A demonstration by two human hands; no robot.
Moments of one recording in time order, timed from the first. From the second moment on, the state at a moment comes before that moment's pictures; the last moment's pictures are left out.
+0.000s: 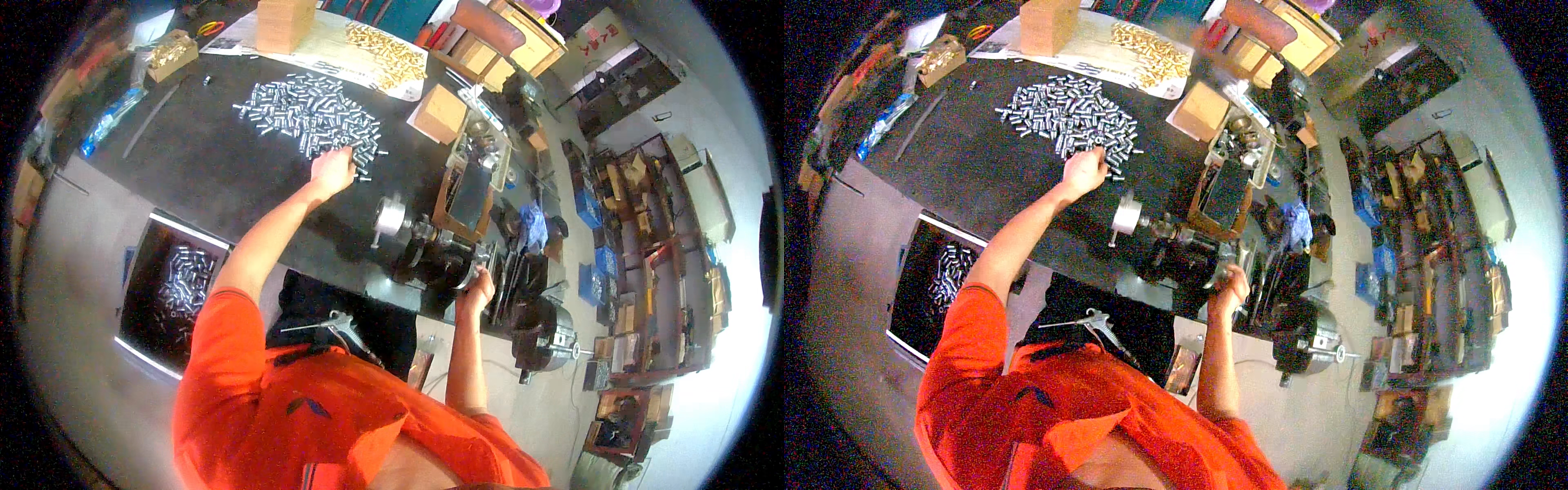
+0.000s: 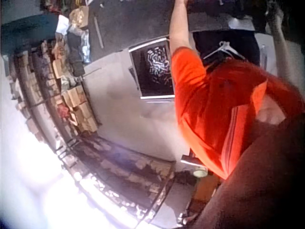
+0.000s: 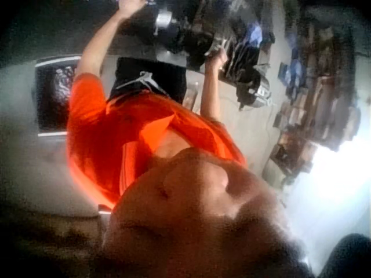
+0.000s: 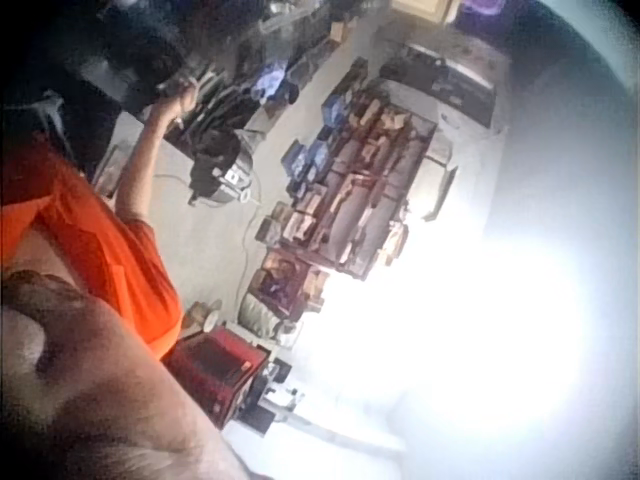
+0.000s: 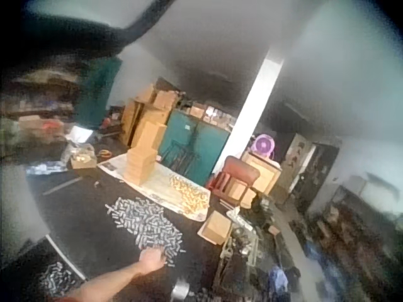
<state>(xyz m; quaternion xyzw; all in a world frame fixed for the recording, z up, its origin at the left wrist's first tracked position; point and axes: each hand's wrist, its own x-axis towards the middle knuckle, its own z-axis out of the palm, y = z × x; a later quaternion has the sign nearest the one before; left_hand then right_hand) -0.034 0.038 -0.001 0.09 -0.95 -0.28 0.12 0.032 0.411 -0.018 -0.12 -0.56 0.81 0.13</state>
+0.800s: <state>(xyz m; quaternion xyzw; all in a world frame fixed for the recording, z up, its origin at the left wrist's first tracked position) 0.095 0.052 0.070 -0.08 -0.61 -0.79 0.01 0.051 0.416 -0.015 -0.12 -0.52 0.84 0.12</state>
